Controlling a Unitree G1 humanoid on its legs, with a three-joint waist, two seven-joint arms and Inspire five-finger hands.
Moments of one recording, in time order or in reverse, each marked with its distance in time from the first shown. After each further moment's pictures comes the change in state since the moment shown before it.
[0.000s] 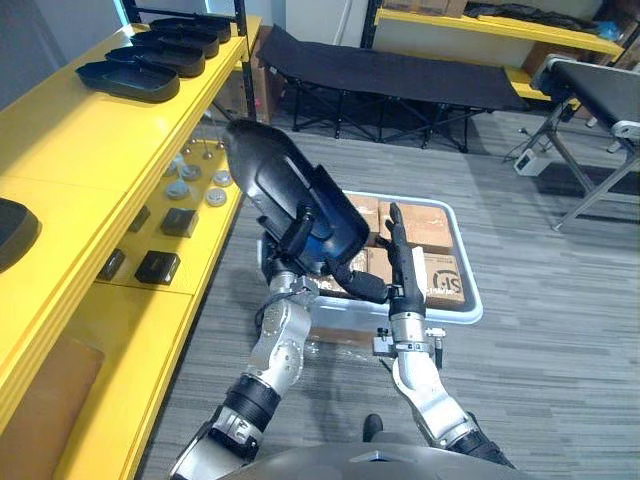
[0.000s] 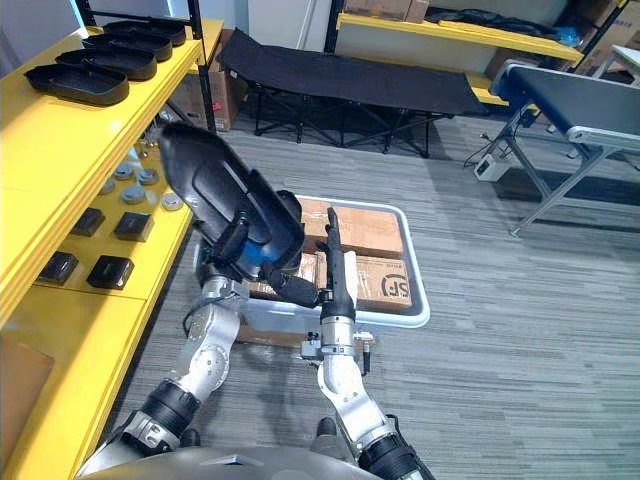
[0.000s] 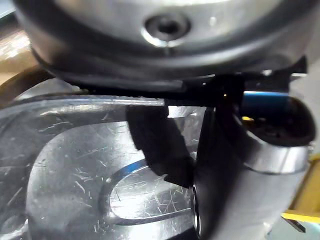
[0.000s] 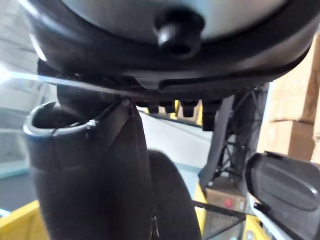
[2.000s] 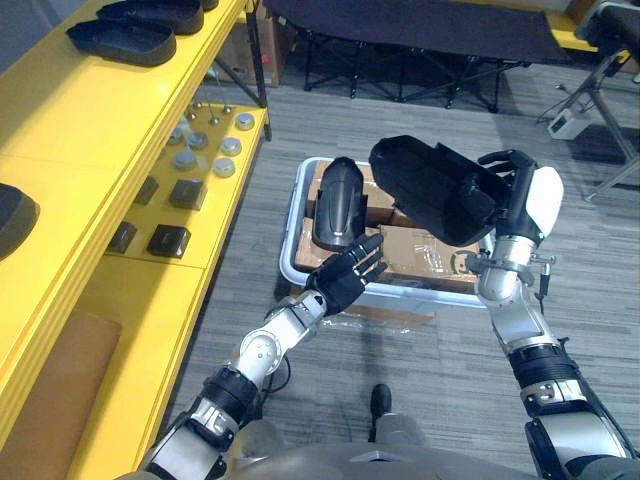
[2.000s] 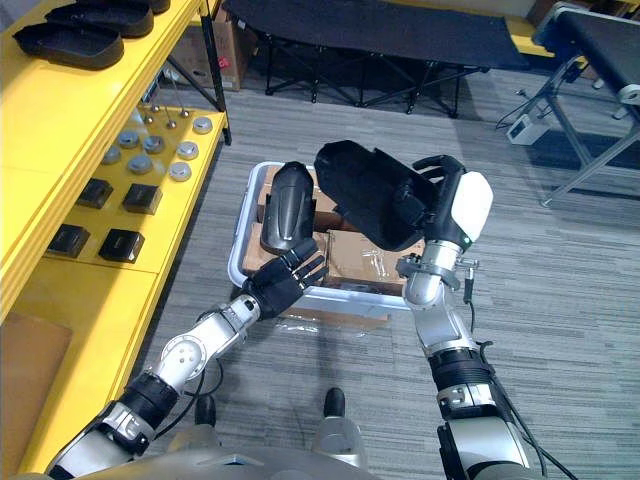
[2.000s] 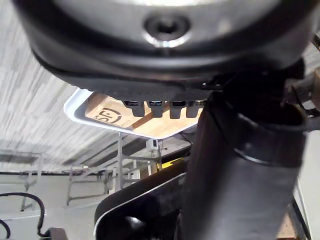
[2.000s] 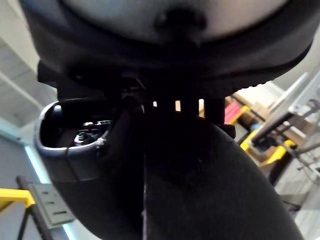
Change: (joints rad) left arm -0.096 0.136 -0.127 0.094 -0.880 0.588 -0.581; right arm -0.405 -0.310 -0.330 0.186 -0.382 0.209 -0.202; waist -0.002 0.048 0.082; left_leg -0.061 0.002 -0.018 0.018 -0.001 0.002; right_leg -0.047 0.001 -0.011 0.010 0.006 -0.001
